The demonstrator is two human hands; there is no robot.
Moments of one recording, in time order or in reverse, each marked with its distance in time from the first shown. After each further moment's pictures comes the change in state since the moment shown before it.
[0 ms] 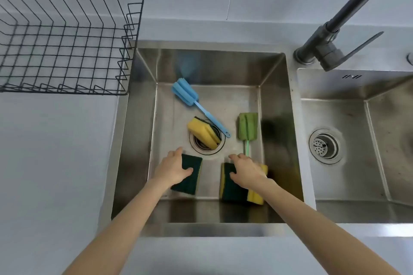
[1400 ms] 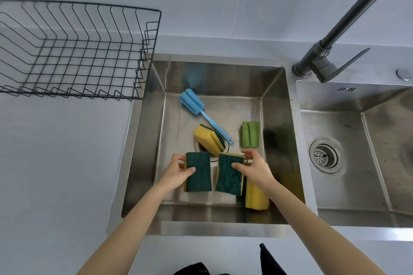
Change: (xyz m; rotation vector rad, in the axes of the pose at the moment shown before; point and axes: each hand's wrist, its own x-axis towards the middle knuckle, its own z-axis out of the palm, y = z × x) left_hand -0.018 -0.008 -0.003 -0.712 0.024 -0.081; right_hand -0.024 -0.003 -0.018 0.861 0.228 0.118
